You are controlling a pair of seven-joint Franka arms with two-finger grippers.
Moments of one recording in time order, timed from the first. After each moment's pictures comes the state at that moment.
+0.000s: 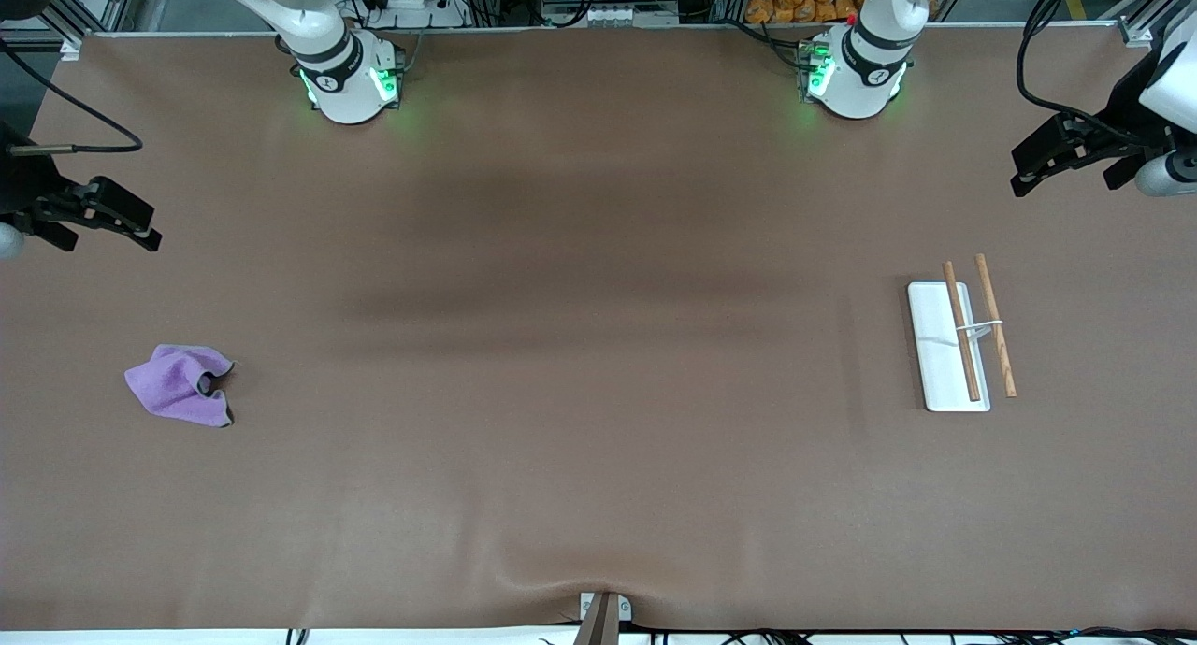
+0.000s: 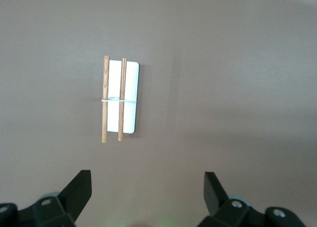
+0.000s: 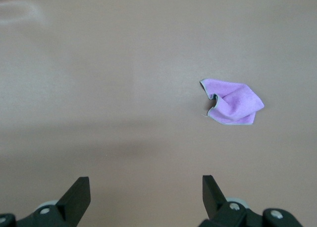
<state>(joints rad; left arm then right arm) -0.12 -0.01 -0.02 -1.45 0.03 1.46 -0.19 -0.03 0.02 0.03 -1.53 0.01 1.61 0.03</state>
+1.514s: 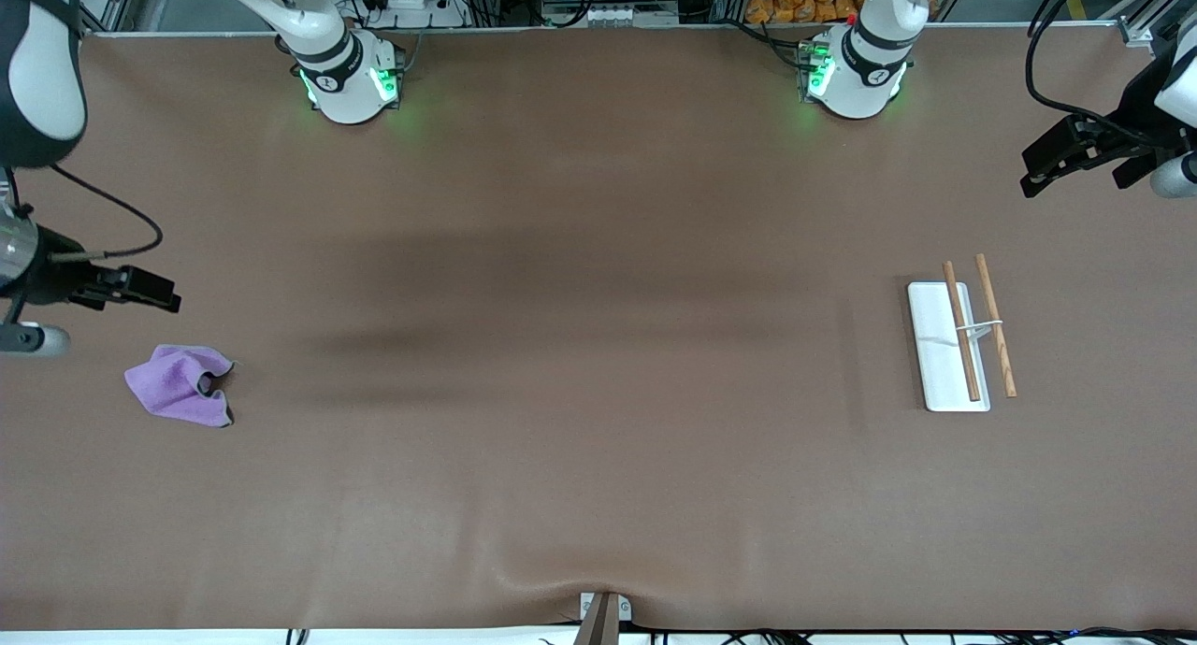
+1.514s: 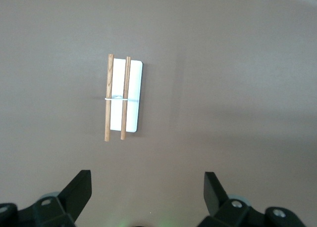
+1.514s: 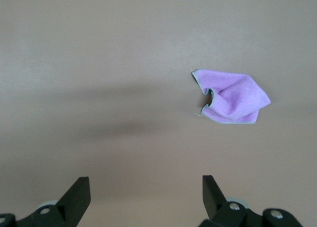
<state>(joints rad) -0.10 -0.01 -0.02 -1.45 0.03 1.45 -0.19 -0.09 0.24 0.03 -1.50 0.00 1.67 0.00</state>
